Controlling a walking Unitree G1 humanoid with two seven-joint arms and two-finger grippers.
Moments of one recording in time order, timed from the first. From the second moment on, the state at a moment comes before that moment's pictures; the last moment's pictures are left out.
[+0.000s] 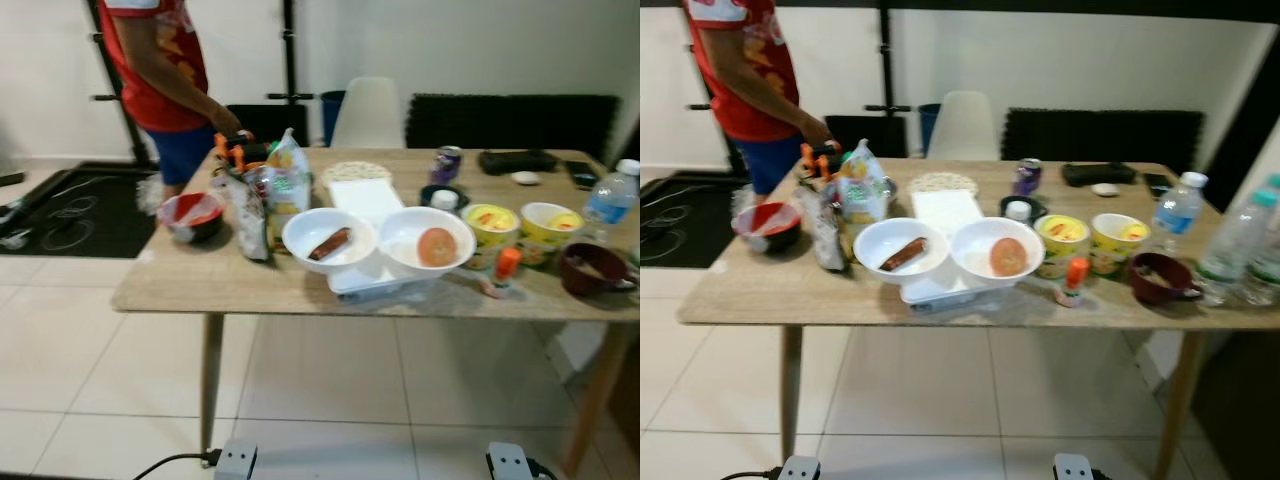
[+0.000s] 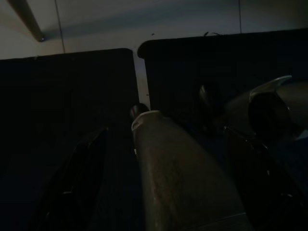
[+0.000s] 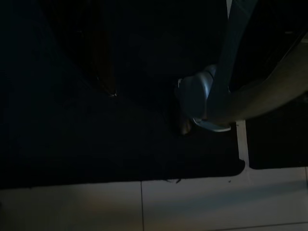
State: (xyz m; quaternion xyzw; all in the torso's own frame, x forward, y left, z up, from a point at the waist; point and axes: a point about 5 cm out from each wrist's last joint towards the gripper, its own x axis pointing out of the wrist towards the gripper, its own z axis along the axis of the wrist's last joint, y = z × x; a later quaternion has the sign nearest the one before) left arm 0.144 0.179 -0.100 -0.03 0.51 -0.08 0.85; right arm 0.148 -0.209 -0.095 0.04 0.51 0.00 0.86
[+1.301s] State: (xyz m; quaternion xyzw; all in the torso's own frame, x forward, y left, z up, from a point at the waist) left arm 0.144 0.182 -0.100 -0.03 0.51 -0.05 0.86; right arm 0.152 -0.210 -0.093 0.04 0.50 -0.01 0.86
